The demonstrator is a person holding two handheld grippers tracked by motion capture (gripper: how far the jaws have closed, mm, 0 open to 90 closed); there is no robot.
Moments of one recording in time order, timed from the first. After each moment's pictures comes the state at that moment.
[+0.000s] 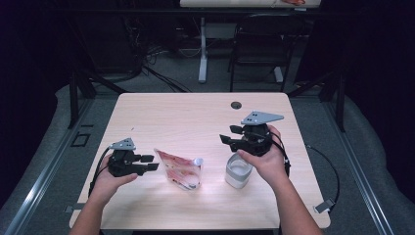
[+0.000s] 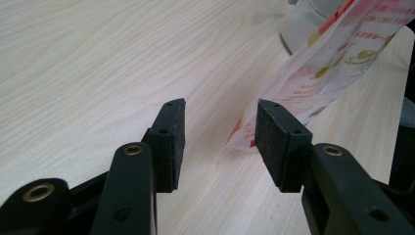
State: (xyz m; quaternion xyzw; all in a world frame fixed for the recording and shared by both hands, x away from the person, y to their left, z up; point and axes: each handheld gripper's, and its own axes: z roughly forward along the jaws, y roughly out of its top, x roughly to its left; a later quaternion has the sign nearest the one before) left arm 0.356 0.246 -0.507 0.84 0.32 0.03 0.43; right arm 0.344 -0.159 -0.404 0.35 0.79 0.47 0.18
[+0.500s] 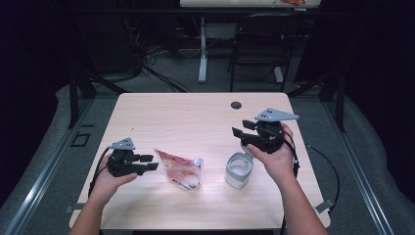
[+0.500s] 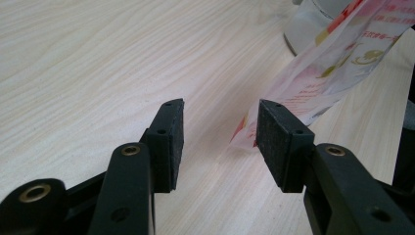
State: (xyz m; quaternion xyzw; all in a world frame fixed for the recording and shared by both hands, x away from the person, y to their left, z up) left arm 0.356 0.247 -0.508 0.84 0.33 0.03 0.43; right arm 0.346 -0.186 -0.400 0.39 0.75 0.48 0.22
